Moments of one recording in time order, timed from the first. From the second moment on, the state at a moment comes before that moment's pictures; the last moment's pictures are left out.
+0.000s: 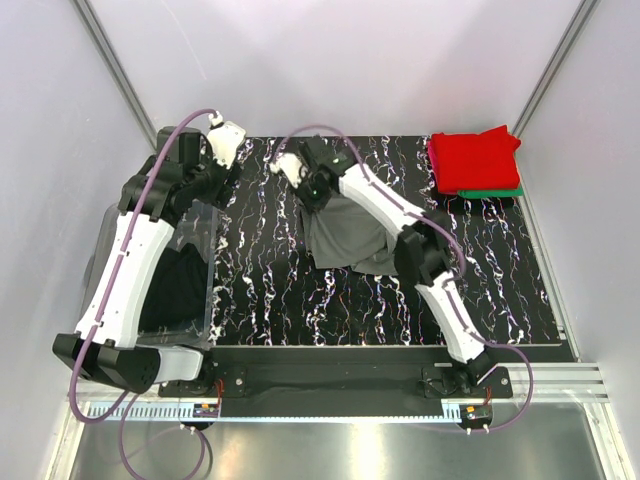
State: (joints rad) left arm -0.23 1.30 1.58 -0.92 -0.01 0.37; right arm 0.67 2.46 2.36 -0.93 -0.21 -0.40
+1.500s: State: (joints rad) left arm -0.25 1.43 1.46 -0.80 0.01 0.38; right arm 0.49 1.46 1.35 -0.72 -0.30 -0.85
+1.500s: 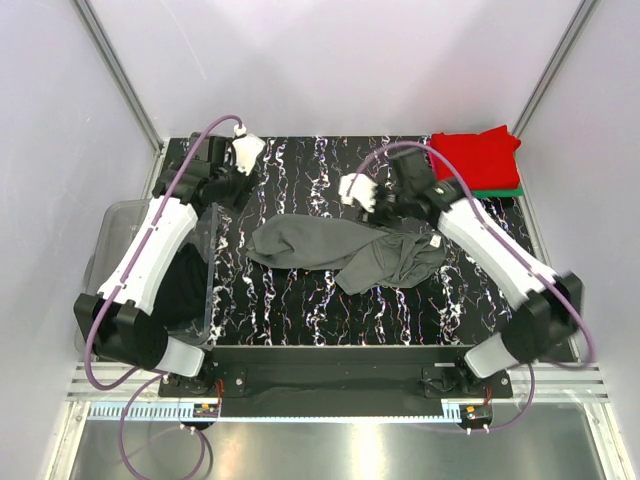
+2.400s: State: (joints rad) left arm -0.16 1.39 1.41 -0.88 0.10 0.38; right arm 0.68 2.29 1.99 -1.33 -0.55 -1.36
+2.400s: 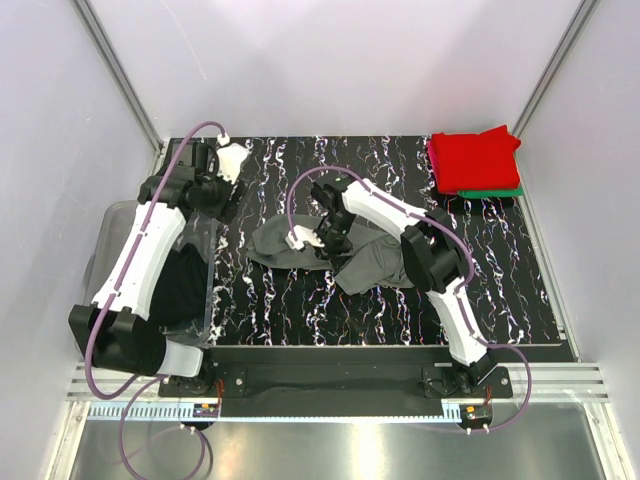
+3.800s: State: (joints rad) left arm -0.13 1.42 1.40 -0.87 0.14 0.35; right arm 0.71 2.34 1.92 -1.34 -0.45 -1.43
